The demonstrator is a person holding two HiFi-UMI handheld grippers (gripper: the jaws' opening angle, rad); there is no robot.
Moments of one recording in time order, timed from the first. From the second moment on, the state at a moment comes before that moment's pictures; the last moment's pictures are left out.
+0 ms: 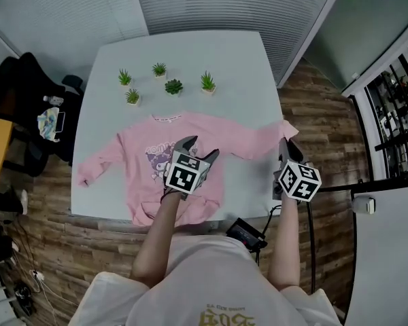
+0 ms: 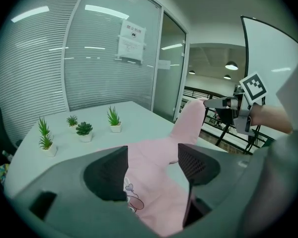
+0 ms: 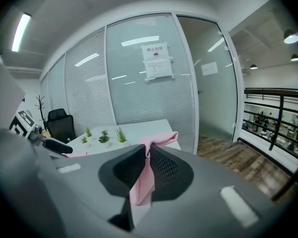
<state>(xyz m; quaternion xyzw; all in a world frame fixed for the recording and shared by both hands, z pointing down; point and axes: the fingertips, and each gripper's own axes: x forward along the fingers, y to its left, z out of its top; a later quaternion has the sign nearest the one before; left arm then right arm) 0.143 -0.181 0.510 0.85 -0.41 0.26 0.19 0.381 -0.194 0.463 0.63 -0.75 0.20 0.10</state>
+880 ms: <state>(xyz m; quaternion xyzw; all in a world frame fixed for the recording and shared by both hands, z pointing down) 0.001 -0.132 0.493 0.78 -0.54 0.26 0.20 0.249 -0.207 0.448 0.52 -0.83 0.19 0.07</state>
